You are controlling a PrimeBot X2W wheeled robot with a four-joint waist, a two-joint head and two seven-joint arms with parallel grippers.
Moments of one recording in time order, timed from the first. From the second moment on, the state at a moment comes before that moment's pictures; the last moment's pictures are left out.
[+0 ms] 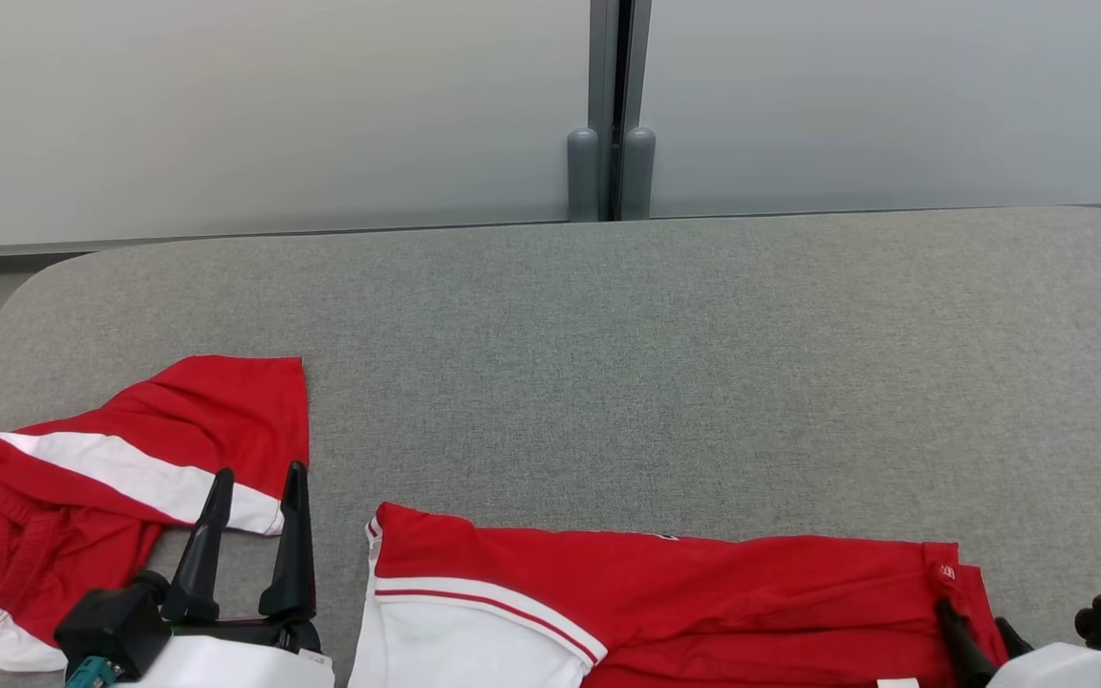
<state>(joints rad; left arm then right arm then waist) 0.05 0.12 -0.12 0.08 -0.47 -0.02 -0.26 -0.04 -0.21 0.12 0.54 0.68 0.13 0.02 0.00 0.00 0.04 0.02</state>
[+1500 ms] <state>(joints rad) 0.06 0.06 -0.06 0.10 -0.40 -0.07 -0.26 -0.10 -0.31 0.22 0.19 0.73 0.13 0.01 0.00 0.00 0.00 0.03</state>
